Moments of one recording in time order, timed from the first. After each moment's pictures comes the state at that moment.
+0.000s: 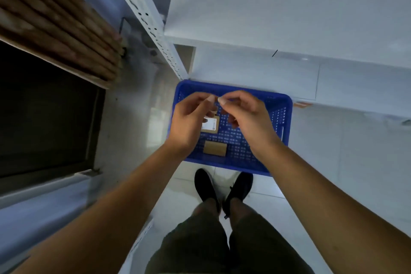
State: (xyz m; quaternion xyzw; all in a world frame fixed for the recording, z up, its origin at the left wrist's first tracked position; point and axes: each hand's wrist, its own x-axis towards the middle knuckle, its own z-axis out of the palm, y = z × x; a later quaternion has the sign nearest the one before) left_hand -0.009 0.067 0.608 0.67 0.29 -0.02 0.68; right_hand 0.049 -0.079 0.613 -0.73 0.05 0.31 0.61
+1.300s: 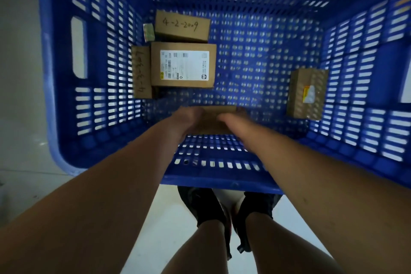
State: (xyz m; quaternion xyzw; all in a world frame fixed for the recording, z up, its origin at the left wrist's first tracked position) left_hand -0.055 0.057 -0.040 0.63 0.48 -0.44 0.42; right_hand -0.027 -0.090 -0.033 -0.71 0.28 0.54 0.35
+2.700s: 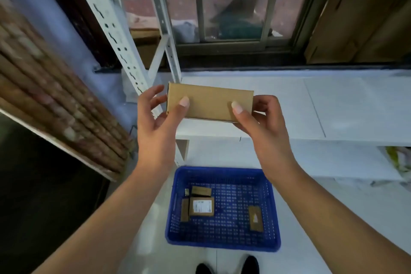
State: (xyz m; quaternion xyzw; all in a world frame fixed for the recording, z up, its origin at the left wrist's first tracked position) left_hand -0.020 0.062 0.892 0.67 0.18 0.25 0.68; right_hand 0.030 -0.120 0.865 -0.70 -0.04 0.03 0.71
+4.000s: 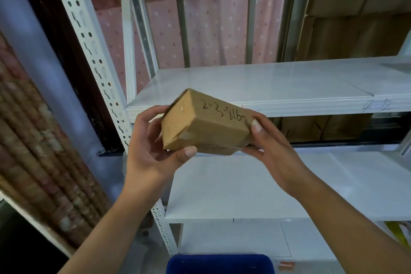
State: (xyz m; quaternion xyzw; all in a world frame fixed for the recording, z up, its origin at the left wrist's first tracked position) left_hand 0.003 0.062 1.055 0.68 -0.14 0.28 0.67; right_hand 0.081 -0.178 1.043 -0.65 -0.23 0.07 0.72
